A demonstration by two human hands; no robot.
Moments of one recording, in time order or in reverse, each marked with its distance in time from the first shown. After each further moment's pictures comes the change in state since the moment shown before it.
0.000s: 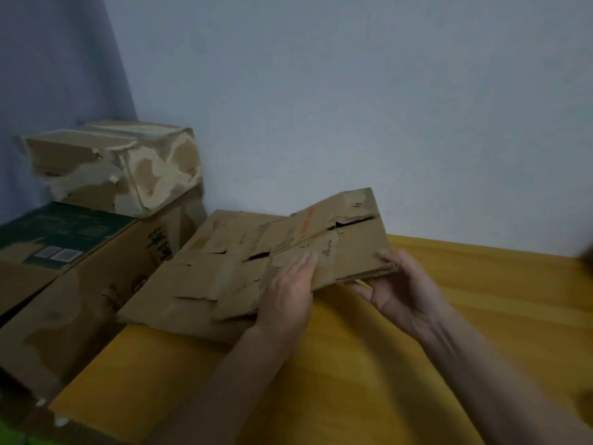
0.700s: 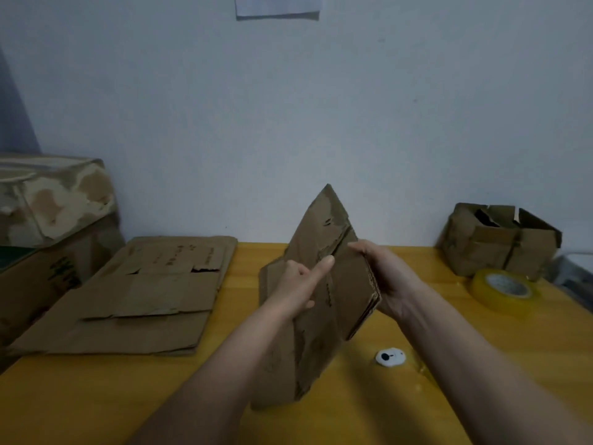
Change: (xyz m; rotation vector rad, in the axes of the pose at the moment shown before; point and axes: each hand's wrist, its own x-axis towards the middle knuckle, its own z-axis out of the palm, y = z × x) left_hand -0.017 0.174 0.029 -0.820 -0.449 -0.230; right_hand -0.142 -0.101 -0.034 -0.311 0.261 -0.114
